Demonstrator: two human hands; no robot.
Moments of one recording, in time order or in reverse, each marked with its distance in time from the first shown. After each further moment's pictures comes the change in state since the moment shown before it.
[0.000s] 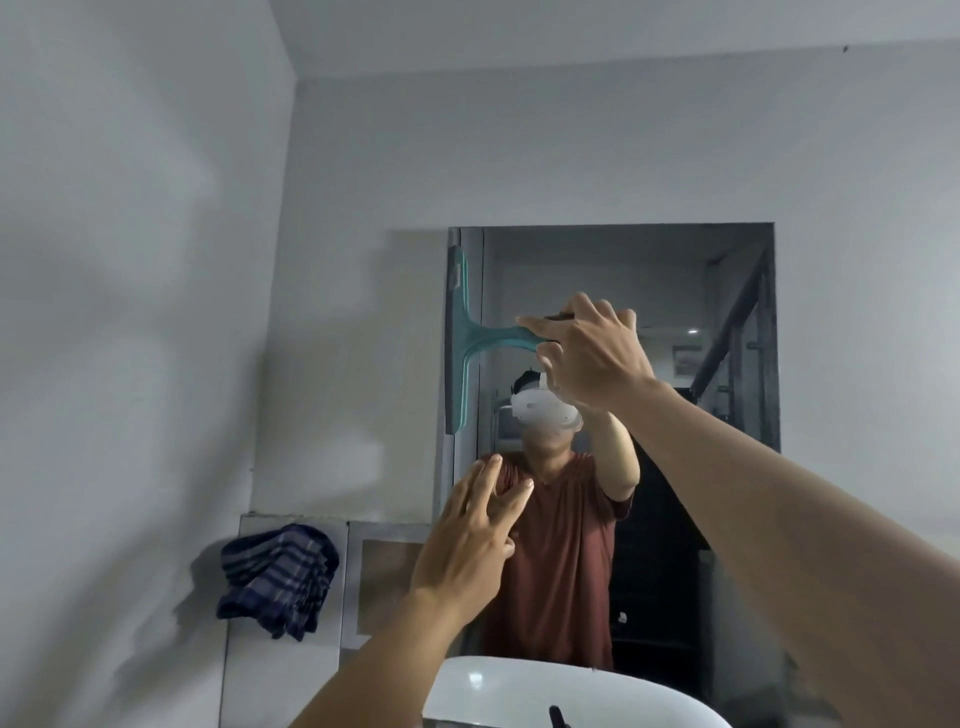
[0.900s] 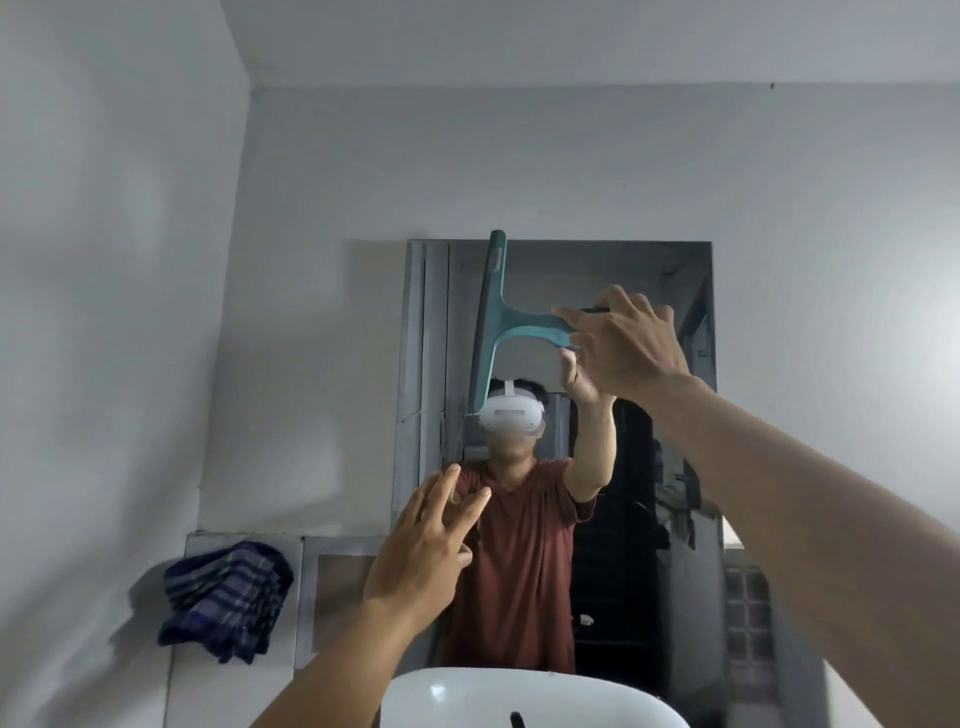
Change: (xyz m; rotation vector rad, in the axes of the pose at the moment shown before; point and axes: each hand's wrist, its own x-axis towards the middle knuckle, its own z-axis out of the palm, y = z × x) left_hand 0.003 -0.007 0.006 0.002 0.005 -0.007; right_hand -0.017 0.064 -0.038 -0.145 0.023 0.125
